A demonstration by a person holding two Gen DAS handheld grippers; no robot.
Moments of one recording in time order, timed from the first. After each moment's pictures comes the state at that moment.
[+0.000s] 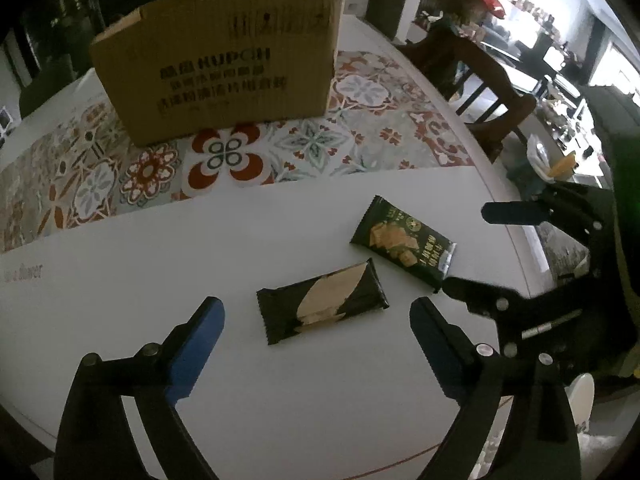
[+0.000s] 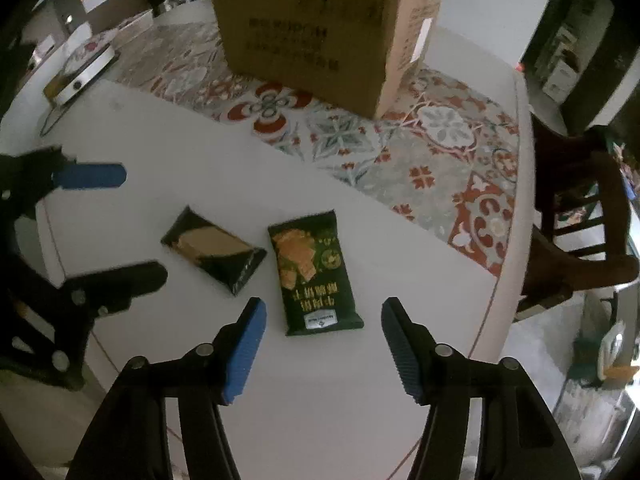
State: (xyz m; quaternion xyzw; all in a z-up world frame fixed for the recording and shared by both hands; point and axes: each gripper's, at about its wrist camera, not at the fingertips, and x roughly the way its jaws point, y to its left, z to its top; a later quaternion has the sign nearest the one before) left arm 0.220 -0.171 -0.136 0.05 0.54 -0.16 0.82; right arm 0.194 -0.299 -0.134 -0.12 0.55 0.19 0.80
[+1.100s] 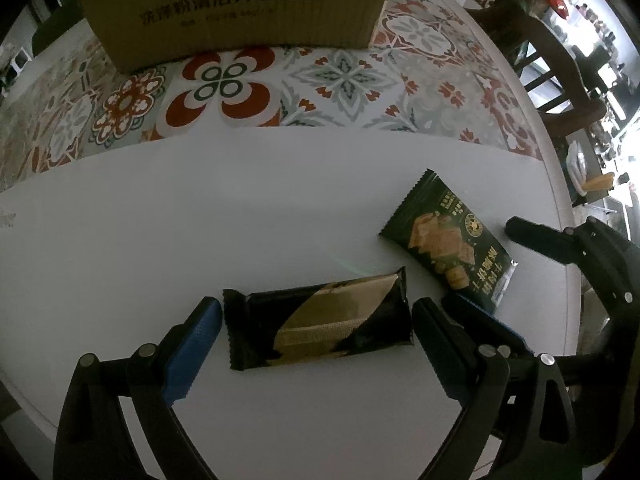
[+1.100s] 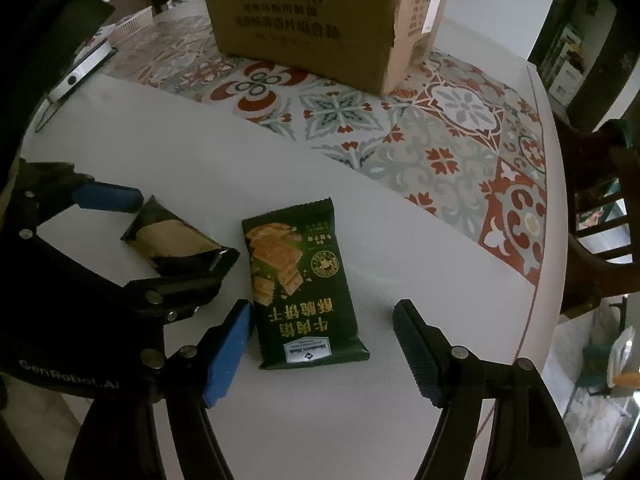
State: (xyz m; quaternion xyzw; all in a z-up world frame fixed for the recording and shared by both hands) left arm 0.253 -0.187 -0.193 0.02 0.62 -0.08 0.78; right arm 0.209 -0.295 -0.176 -0.10 0.54 0.19 0.81
